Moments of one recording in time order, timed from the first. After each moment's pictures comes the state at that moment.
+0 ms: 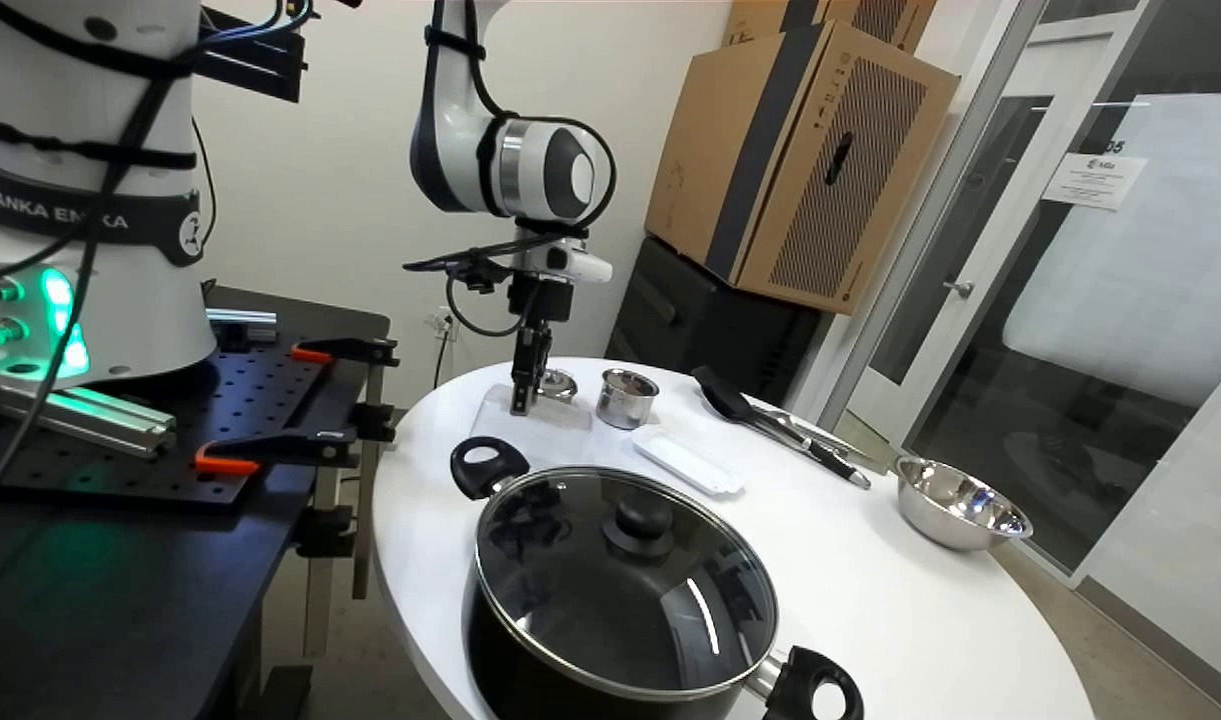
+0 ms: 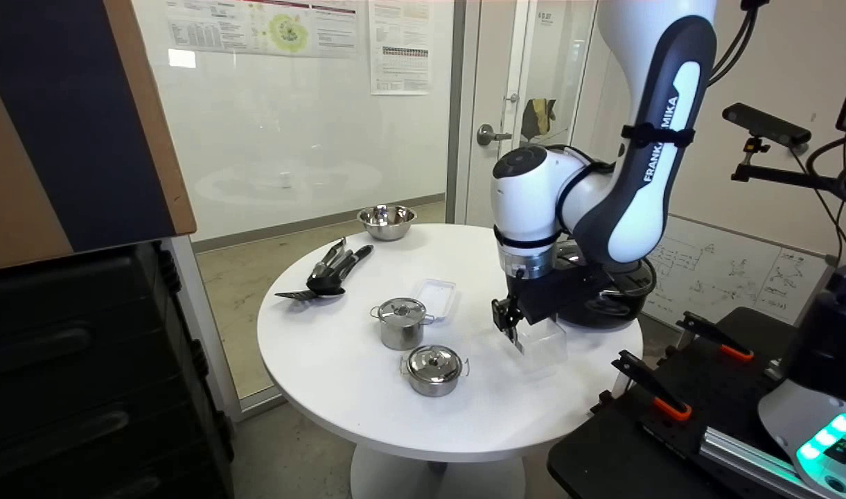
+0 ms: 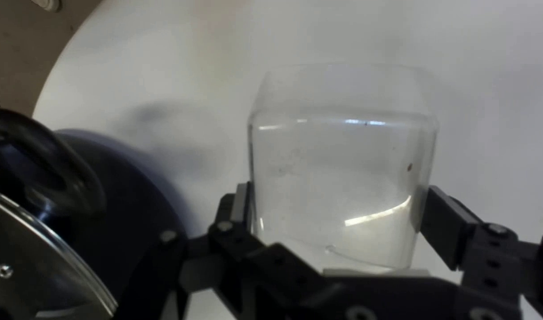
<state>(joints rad) 0.57 0.42 -0.29 -2.58 -0.84 2.86 1.37</state>
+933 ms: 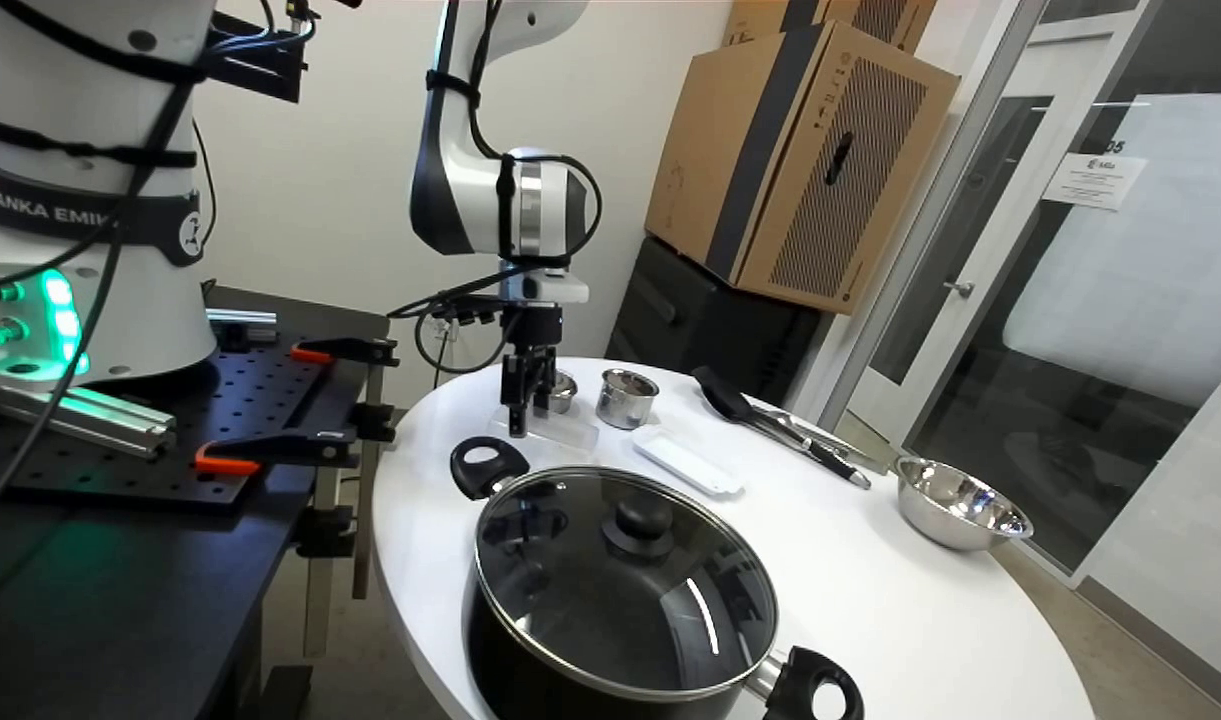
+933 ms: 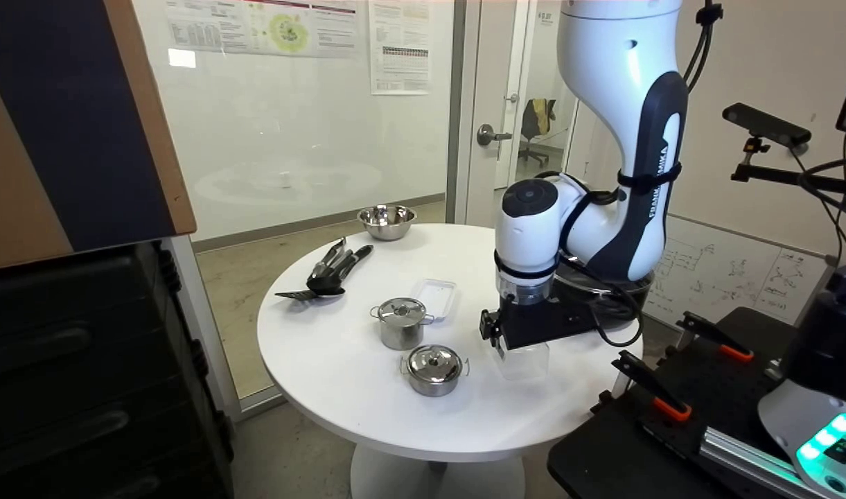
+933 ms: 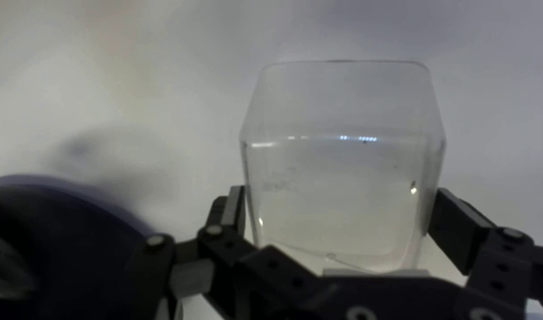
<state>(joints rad) 0.84 0.63 -0.55 -2.51 -1.10 3.11 1.93</state>
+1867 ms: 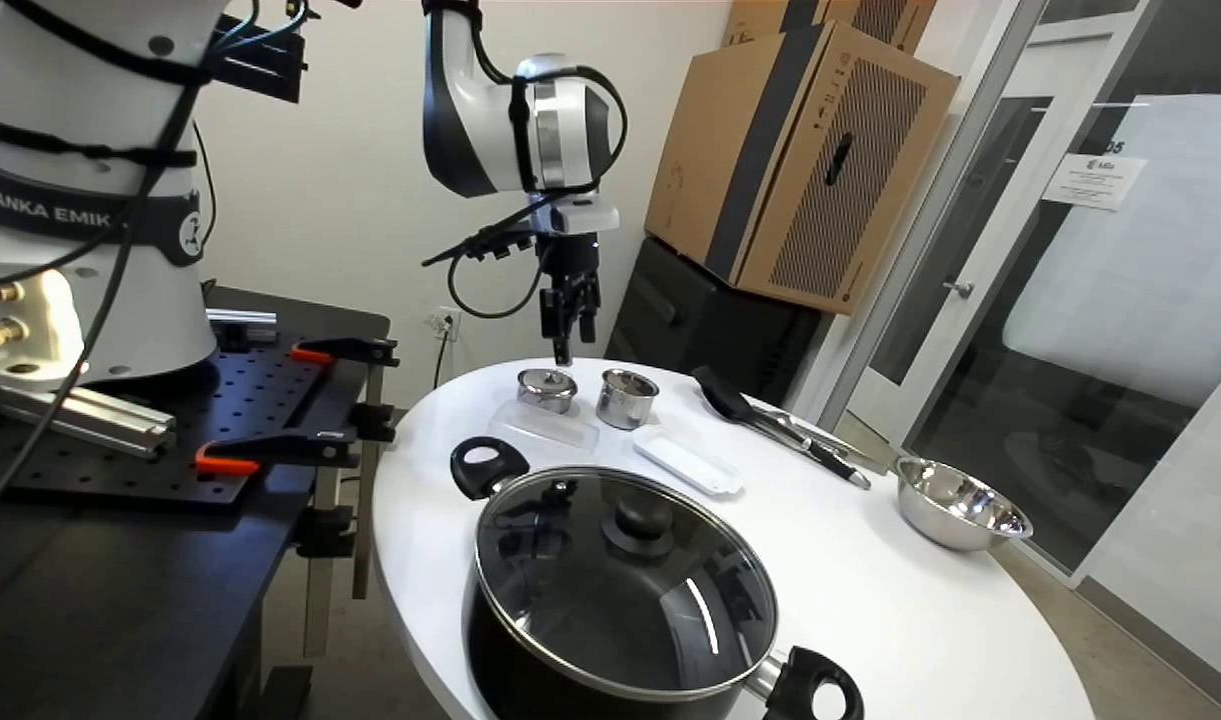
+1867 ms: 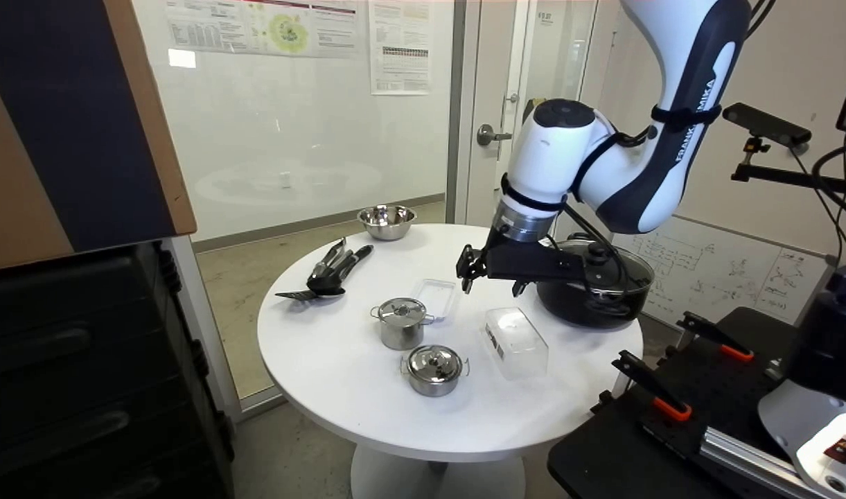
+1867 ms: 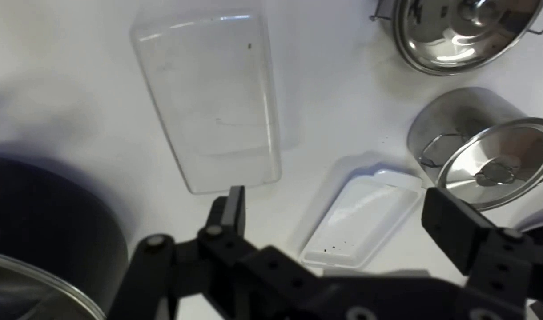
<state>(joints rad) 1.00 0.39 -0.78 -2.59 -1.14 3.27 1.97</state>
